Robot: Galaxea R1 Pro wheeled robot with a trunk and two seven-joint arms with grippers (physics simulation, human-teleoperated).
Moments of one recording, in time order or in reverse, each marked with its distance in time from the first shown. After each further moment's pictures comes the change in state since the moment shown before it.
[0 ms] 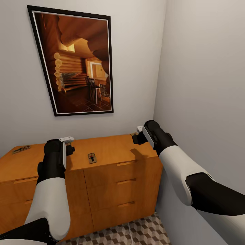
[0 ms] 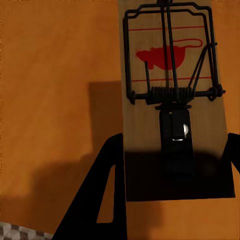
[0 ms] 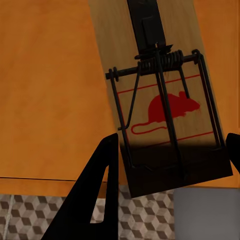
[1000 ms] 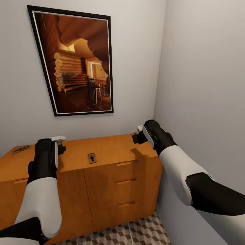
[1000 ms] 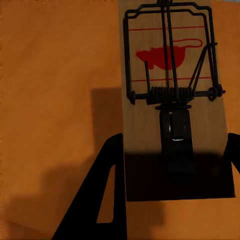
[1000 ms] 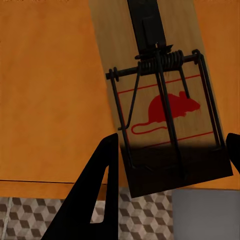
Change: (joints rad) left arm 0.000 0.089 -0.013 -0.003 -0.008 0.000 -0.005; right arm 0.000 0.000 -0.001 -0.009 0.001 0.000 -0.006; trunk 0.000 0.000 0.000
